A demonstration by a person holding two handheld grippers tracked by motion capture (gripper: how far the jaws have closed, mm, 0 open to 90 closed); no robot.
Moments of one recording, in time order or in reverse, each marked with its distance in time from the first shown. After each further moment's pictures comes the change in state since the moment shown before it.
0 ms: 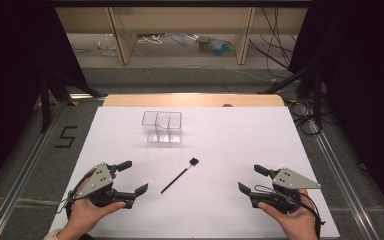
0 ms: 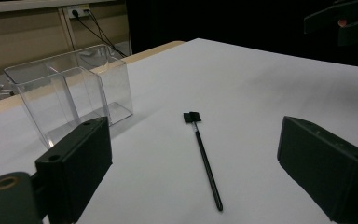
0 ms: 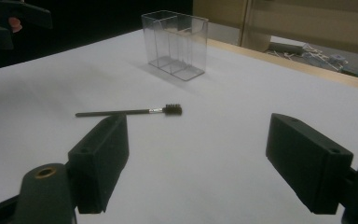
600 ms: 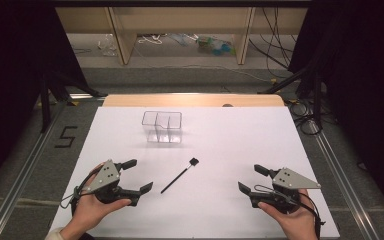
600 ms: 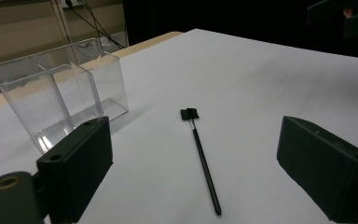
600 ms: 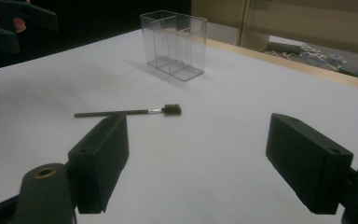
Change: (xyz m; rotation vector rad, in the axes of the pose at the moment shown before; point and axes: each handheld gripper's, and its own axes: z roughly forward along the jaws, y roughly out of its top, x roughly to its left) left arm -0.002 0.008 0.016 0.056 -0.007 0.009; right arm -0.001 0.000 0.002 -0.022 -0.009 -0.016
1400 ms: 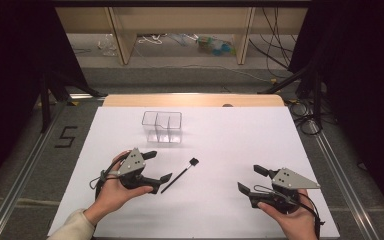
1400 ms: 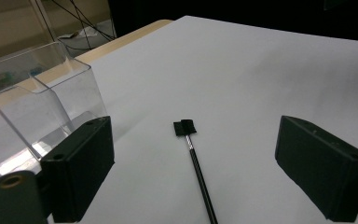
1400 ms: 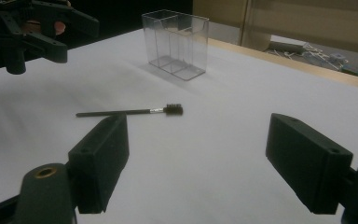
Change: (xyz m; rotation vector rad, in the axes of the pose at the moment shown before) left arm -0.001 0.017 0.058 0.068 -0.042 0.041; right arm 0.001 0.001 -0.001 0.020 -0.001 -0.004
